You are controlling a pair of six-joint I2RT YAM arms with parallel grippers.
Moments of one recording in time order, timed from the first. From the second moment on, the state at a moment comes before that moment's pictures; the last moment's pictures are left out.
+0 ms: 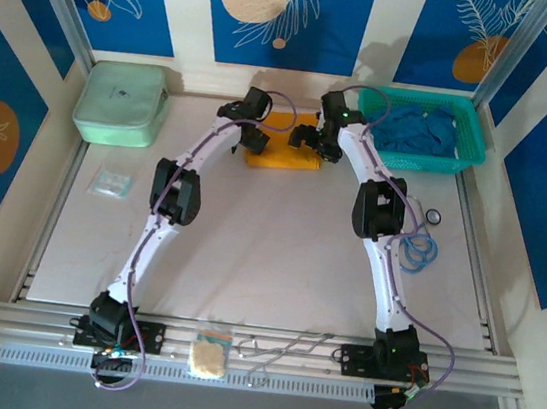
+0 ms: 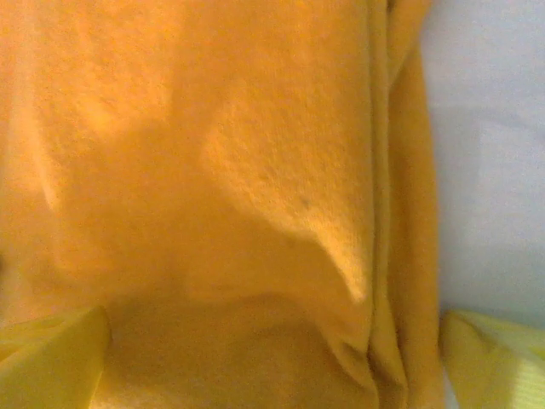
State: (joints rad) left arm -0.41 2.73 2.65 -0.91 -0.31 0.12; right arm 0.28 2.67 2.55 -1.01 -0.22 0.41
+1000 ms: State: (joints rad) left arm -0.43 1.16 0.78 0.07 -0.37 0.13; right arm 0.15 1.02 0.70 -0.23 0.11 0.14
